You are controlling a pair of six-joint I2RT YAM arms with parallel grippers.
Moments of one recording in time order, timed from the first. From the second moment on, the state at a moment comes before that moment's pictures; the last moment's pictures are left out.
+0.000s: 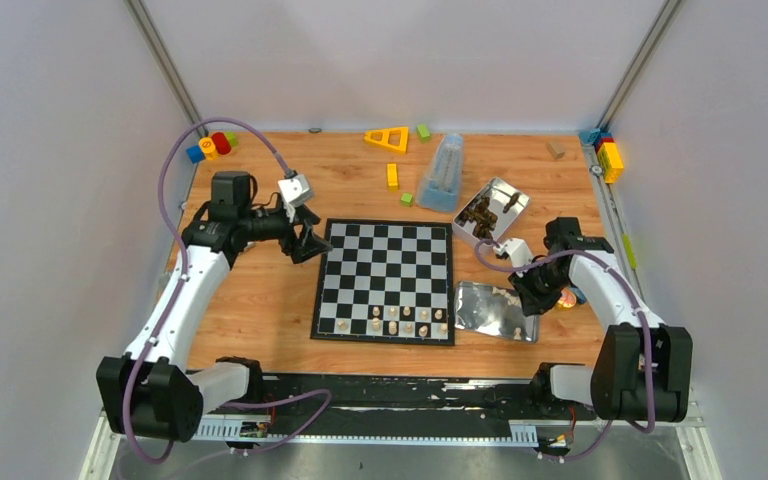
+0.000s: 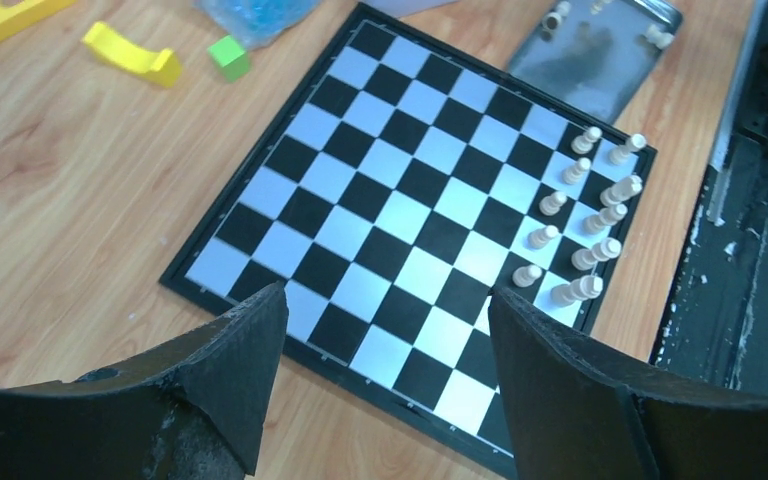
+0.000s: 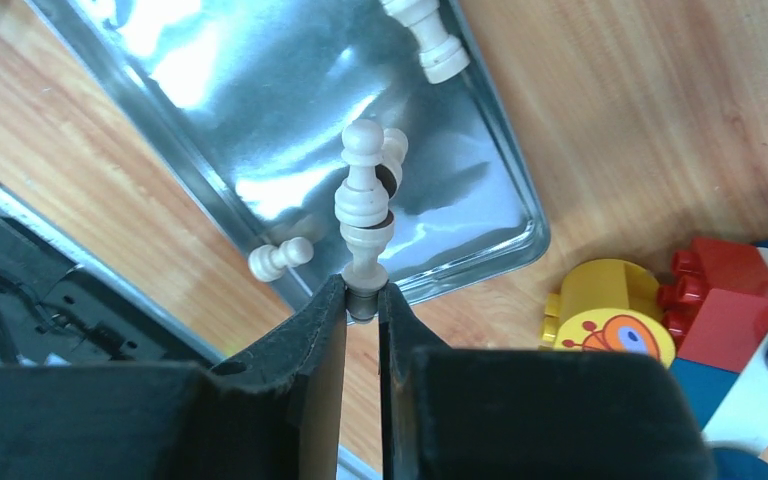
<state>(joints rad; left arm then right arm) -0.10 1.13 1.01 -0.57 0.93 0.52 -0.03 1.27 0.78 -0.96 -0.31 -0.83</state>
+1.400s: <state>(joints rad) -0.89 2.04 1.63 -0.39 1.02 0.75 -0.06 1.22 0.90 -1.16 -0.71 -0.84</state>
